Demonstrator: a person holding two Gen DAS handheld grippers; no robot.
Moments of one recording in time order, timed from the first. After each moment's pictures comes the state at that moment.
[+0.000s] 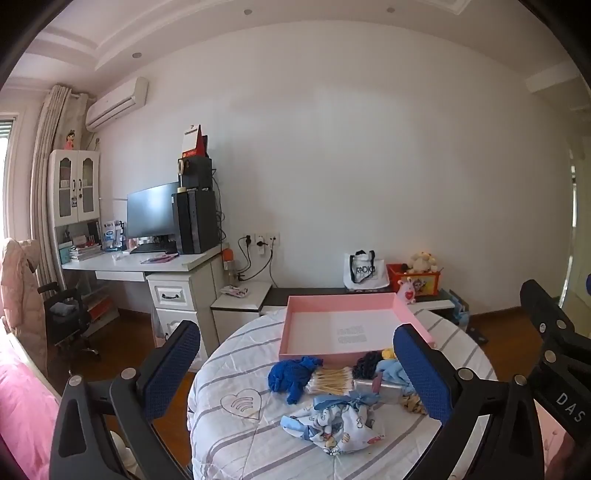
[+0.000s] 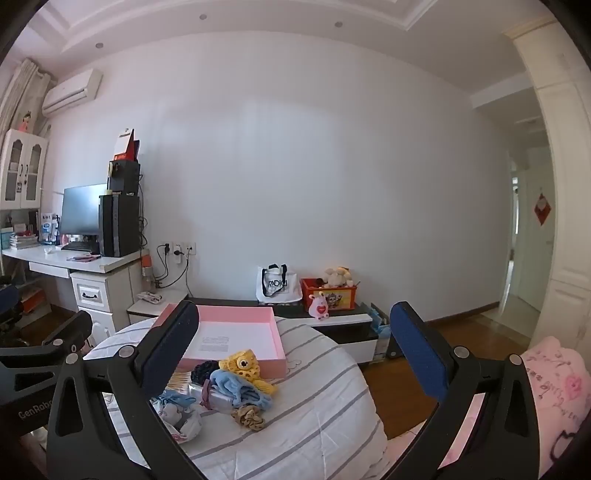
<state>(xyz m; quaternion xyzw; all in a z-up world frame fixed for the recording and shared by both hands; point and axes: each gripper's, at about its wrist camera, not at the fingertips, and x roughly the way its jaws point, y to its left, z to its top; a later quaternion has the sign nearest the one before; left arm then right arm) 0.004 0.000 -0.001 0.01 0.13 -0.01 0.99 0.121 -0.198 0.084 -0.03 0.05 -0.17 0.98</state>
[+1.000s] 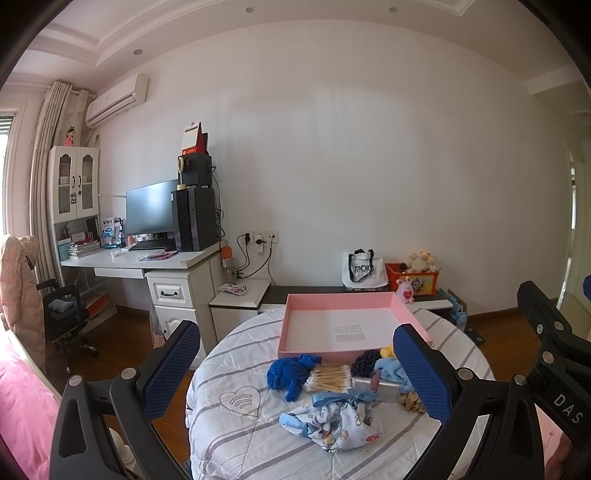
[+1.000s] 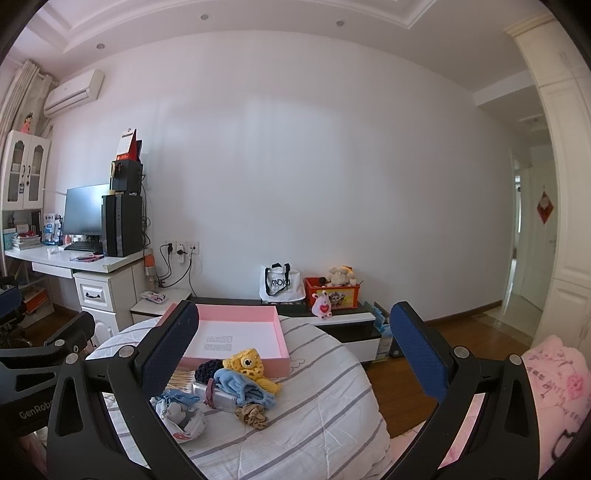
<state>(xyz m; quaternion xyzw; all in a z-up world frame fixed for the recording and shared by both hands) 0.000 0.001 -0.005 0.01 0.13 -0.01 0.99 0.118 -0.195 0.086 -0.03 0.05 -0.17 0.98</state>
